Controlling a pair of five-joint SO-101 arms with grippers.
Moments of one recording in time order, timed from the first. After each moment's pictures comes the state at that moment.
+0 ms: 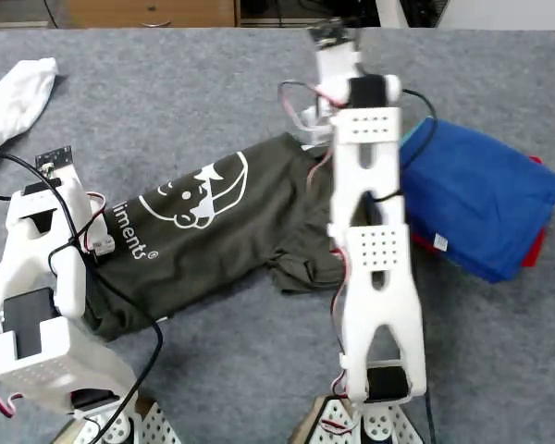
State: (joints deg) left arm -21.6 6.6 29.5 59.2 -4.8; right arm -10.4 69.9 -92.4 100.0 6.5
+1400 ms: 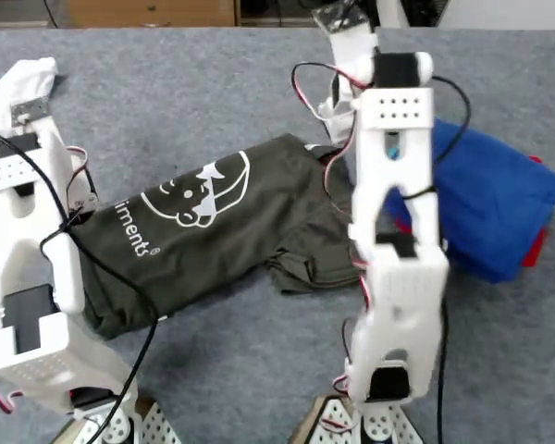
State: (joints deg) left arm -21.5 6.9 6.0 75.3 -4.9; right arm -6.8 32.7 -52.4 101.2 11.1
